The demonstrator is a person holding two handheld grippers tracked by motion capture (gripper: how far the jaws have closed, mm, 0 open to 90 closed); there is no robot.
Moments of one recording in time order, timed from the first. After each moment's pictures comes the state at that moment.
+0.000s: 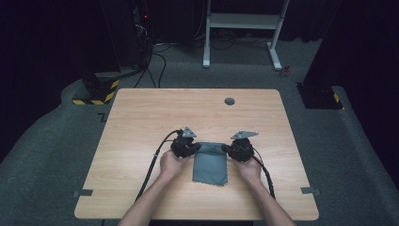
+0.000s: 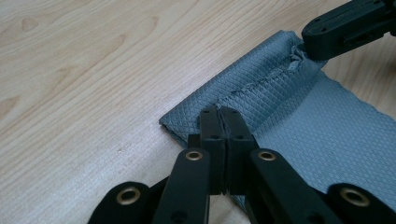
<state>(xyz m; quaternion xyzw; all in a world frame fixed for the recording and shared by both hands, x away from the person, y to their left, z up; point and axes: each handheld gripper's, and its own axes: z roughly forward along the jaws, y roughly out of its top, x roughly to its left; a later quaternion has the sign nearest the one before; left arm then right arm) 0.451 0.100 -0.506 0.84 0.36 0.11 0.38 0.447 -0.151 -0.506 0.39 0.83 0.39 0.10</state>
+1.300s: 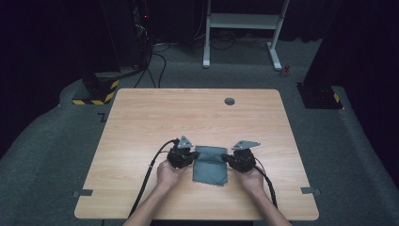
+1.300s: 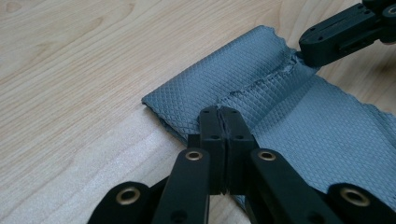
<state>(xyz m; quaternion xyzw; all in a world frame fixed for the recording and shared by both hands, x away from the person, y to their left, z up) 0.413 0.107 -0.508 0.84 0.35 0.11 0.40 0.413 -0.155 -0.509 0.36 0.84 0.40 0.09</state>
